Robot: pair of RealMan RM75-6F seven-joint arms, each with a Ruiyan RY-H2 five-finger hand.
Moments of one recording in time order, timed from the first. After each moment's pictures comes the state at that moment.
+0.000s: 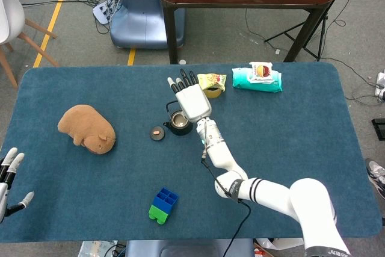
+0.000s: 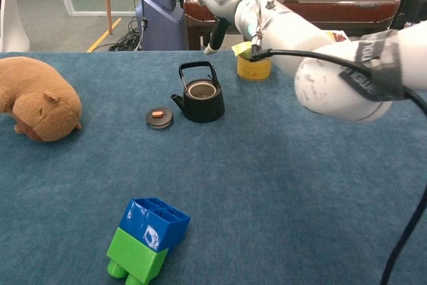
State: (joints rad) left arm -0.02 -1.13 -0.04 -1.46 1.58 1.58 -0.07; right arm 1.14 -1.85 0.41 -1.07 -0.99 1.02 -0.76
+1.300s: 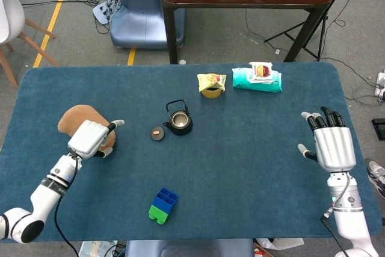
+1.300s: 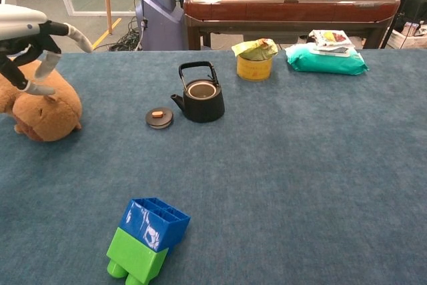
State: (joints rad) left arm -0.62 -1.18 -0.22 -1.65 1.30 0.91 0.30; right arm 0.39 -1.12 0.08 -1.87 -1.24 1.54 -0.58
